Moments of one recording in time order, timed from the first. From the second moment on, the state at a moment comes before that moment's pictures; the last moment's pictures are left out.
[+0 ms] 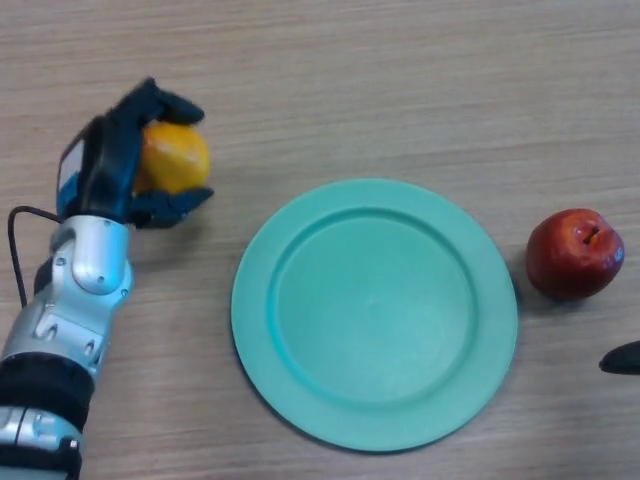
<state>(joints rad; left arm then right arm) -0.63 0.29 0.02 0.69 0.32 -0.27 0.25 0.11 -0.22 -0.37 -0.73 0.12 0.27 0.30</state>
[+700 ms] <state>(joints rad) -0.32 0.18 -0.36 -0.04 0.33 0.06 0.13 0.09 -0.22 -0.34 -0.71 0.12 0.27 0.29</state>
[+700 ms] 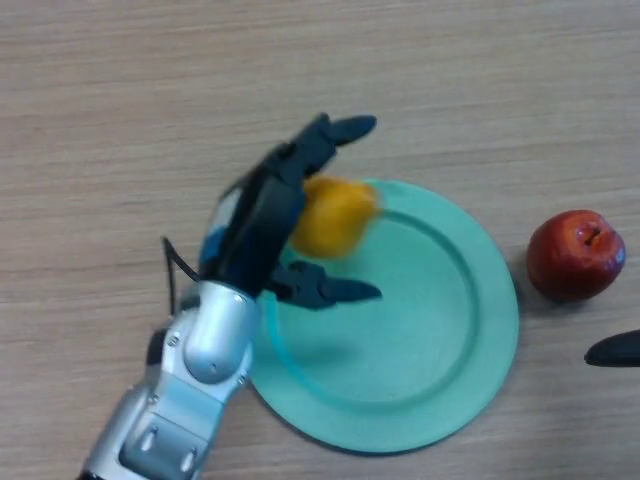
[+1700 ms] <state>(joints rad) -0.27 0.18 -0.16 -0.18 0.27 0.26 0.12 0.06 -0.25 -0.33 -0.61 0.12 0.25 0.27</state>
